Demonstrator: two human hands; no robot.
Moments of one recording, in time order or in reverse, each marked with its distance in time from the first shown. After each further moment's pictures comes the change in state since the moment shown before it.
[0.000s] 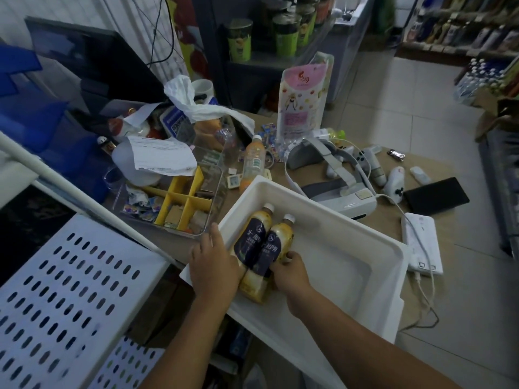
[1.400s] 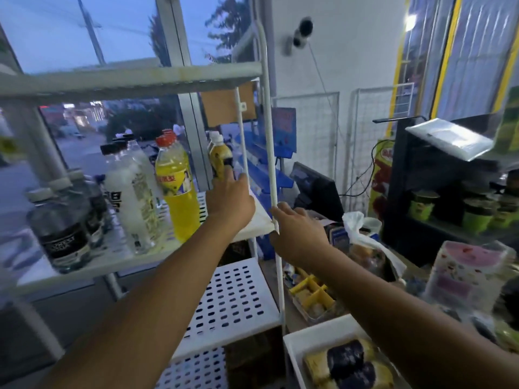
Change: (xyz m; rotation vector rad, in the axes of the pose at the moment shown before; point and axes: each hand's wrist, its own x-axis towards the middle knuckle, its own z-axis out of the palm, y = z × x) left_hand -0.070 0.016 -0.353 0.363 0.603 -0.466; right_hand -0.245 -0.240 0.087 -1.209 -0.411 -1.683
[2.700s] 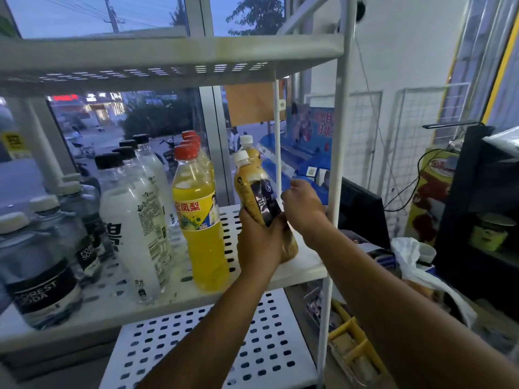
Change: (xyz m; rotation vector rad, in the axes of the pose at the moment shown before) left_hand 0.072 -0.041 0.101 -1.118 0.135 -0.462; right_hand 0.199 -0.038 0.047 0.985 0.161 0.318
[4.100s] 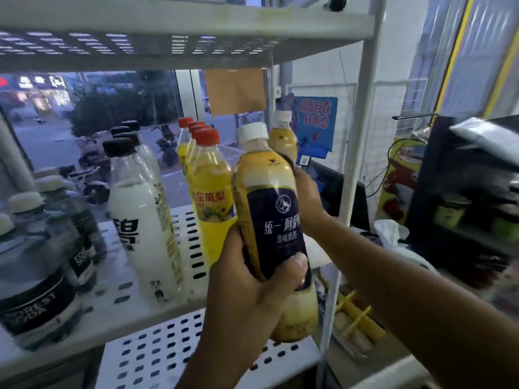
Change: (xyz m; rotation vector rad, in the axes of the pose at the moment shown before) left_hand -0.065 0.002 -0.139 -0.271 -0.408 0.326; right_hand -0.045 -0.048 0.037 -0.024 0.036 -0.090
